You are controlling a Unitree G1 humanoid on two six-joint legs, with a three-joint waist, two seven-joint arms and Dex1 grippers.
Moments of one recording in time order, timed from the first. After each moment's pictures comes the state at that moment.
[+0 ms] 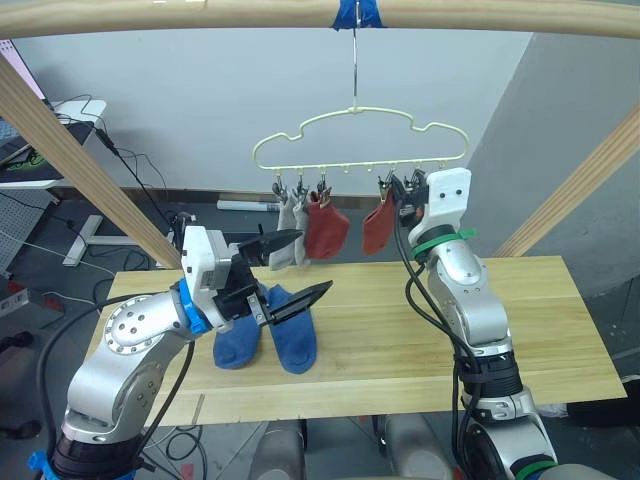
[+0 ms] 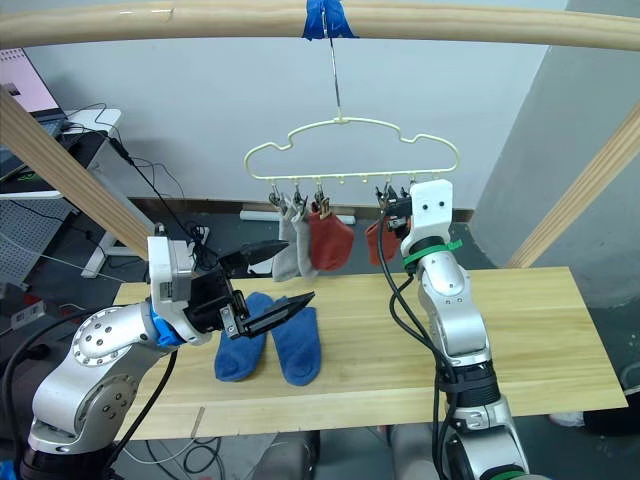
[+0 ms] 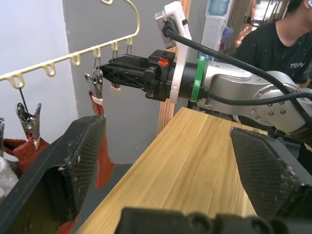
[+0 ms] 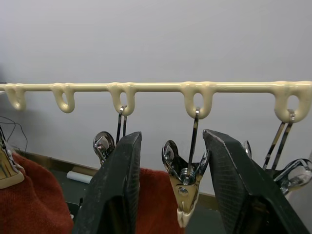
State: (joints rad) left arm -0.10 0.62 0.09 -0.55 -0.62 0.32 -0.80; right arm -0.50 -0.04 0.05 -0.11 0.03 0.30 0.04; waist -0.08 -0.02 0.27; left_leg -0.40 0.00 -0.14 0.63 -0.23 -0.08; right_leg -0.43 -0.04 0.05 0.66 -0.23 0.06
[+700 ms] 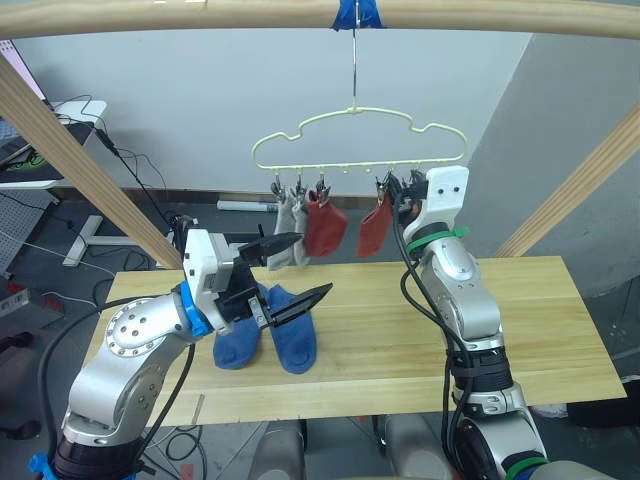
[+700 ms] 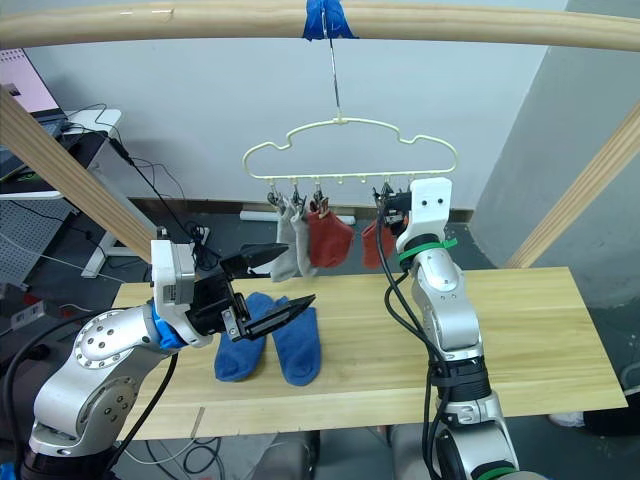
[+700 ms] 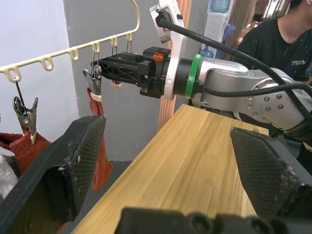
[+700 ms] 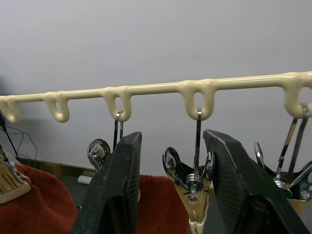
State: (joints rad) left arm -0.09 0.62 0.09 -0.55 -0.61 0.32 -0.80; right arm -0.53 0.00 0.02 -0.07 0.06 0.30 0.02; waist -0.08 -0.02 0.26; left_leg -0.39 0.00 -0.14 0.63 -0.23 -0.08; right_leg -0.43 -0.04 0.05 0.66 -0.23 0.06
